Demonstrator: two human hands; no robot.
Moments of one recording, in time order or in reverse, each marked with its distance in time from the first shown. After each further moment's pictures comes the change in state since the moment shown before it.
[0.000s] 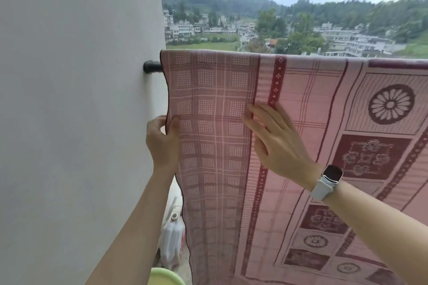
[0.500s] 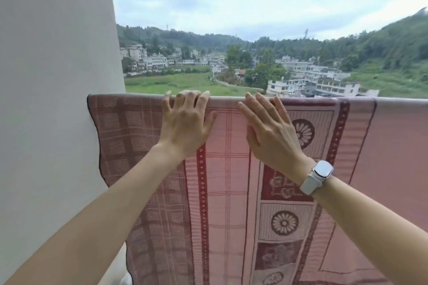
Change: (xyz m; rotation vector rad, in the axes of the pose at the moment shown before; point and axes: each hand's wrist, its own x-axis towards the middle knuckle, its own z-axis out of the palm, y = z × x) left_hand -0.035 0.139 0.119 0.814 -0.373 0.963; right_hand -0.007 0.113 -0.081 -0.162 0.102 0.159
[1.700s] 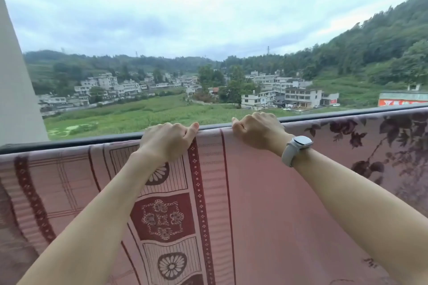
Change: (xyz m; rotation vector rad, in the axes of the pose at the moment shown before) left_hand 0.122 0.230 0.045 -0.093 -0.344 0.067; right_hand -0.035 0.274 -0.091 0.017 -0.392 0.269
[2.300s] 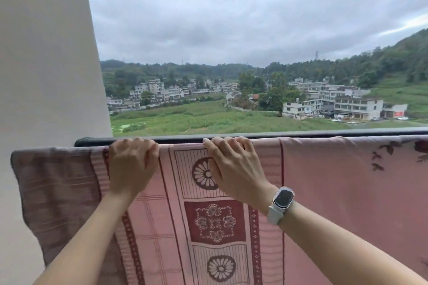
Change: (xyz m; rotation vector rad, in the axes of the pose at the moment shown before) left_hand -0.094 -0.146 0.010 0.176 0.638 -0.189; right_hand -0.003 -0.143 0.060 0.075 0.424 -0.335
